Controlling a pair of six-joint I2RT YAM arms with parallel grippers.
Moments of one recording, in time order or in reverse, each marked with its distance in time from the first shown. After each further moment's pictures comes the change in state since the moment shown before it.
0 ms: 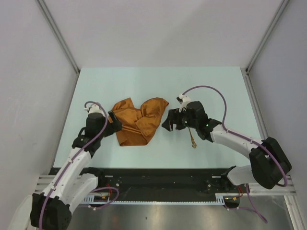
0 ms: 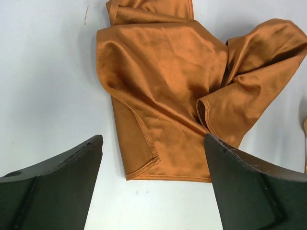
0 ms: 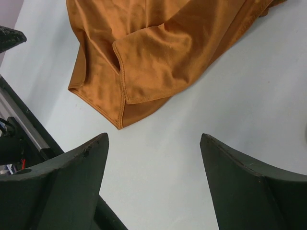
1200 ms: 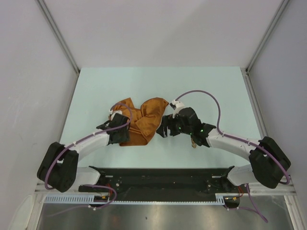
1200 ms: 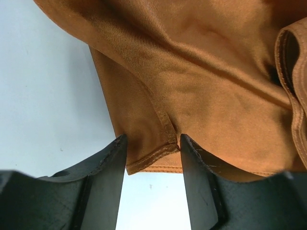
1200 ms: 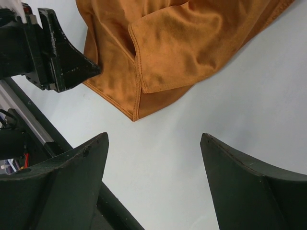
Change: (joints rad) left arm -0.242 0.480 0.048 -0.034 -0.150 -0.032; right arm 0.144 0.000 -0.015 0.006 0.124 0.060
